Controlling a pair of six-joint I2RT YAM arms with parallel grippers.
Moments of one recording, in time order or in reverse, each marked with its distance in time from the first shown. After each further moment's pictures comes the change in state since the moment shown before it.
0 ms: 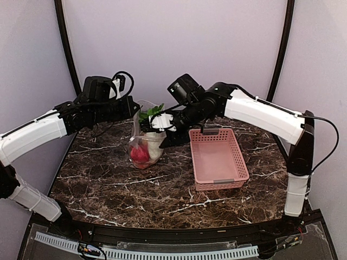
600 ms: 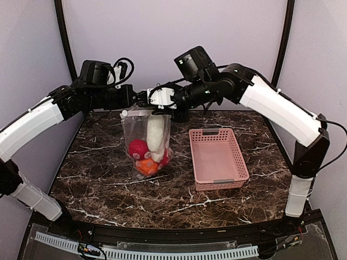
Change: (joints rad) left arm -0.002 0.038 0.185 -0.174 0.039 0.089; right arm 0.044 0.002 0.231 -0.027 0.126 -0.032
